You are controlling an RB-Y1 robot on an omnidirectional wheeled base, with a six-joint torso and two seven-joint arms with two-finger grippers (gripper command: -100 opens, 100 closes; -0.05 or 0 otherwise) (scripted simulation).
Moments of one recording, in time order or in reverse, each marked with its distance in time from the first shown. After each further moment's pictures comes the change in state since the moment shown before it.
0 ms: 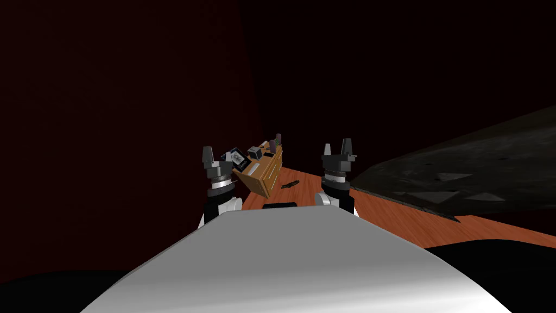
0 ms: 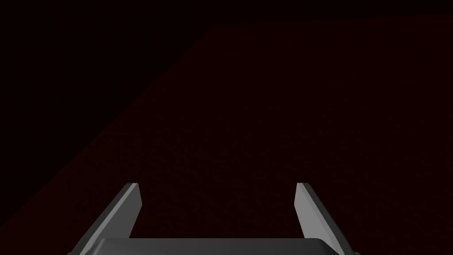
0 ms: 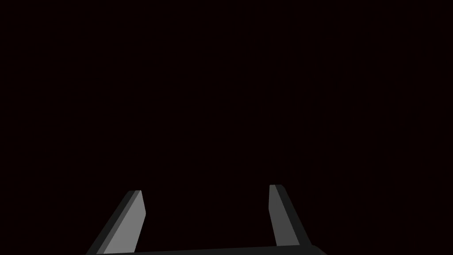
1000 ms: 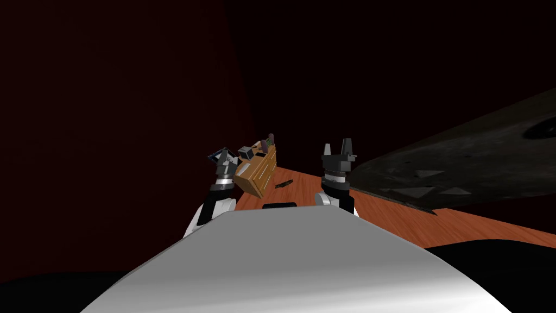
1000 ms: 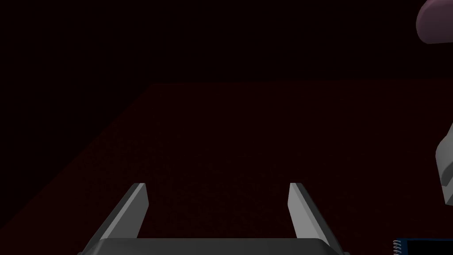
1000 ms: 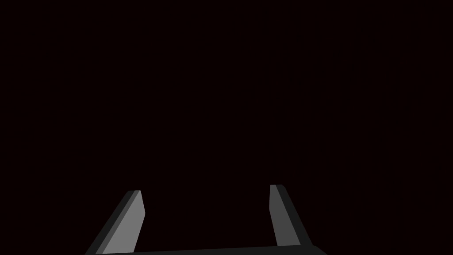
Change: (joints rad) left arm -0.040 0.211 0.045 0.069 0.055 0.208 0.056; right arm 0.000 0.000 0.000 0.000 0.000 0.000 0.000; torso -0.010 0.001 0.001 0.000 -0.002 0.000
